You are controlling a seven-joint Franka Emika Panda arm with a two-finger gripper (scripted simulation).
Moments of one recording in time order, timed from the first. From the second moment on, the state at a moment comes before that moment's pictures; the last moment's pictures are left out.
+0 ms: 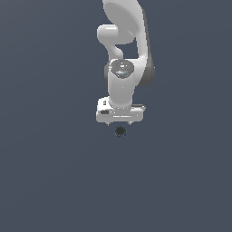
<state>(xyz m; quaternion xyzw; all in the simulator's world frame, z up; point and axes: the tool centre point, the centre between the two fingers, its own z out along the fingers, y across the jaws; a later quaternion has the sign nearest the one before) -0.016 0.015 0.148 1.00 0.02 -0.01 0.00</state>
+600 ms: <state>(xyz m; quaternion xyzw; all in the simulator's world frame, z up) -0.013 -0.015 0.151 1.00 -0.01 -0.01 0.00</state>
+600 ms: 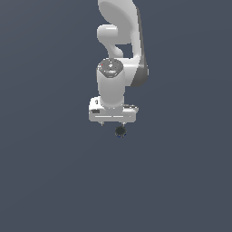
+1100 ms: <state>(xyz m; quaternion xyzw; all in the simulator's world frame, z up) -0.016 -0.011 0.143 1.00 -0.02 -0.01 0.00</state>
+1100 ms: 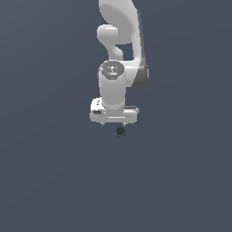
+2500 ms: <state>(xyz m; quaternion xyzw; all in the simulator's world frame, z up) -0.051 0.026 0.057 1.00 -0.09 0.00 0.00</state>
